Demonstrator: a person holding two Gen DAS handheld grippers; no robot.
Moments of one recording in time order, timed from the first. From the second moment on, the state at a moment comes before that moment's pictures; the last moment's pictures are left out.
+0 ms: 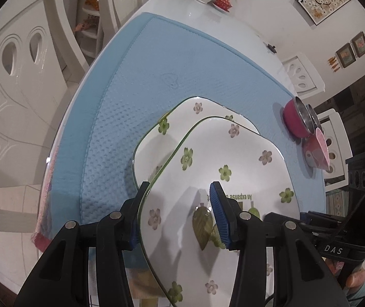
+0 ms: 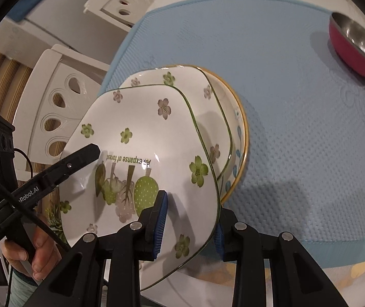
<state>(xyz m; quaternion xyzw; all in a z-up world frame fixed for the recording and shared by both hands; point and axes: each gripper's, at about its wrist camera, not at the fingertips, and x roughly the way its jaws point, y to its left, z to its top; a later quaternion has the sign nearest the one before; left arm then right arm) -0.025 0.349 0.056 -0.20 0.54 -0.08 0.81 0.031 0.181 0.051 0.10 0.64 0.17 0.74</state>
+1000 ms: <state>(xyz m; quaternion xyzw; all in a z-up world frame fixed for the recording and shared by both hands) -0.005 0.372 0.057 -0.27 0.56 -0.07 0.78 0.044 0.172 0.056 0.13 0.69 0.17 0.69</state>
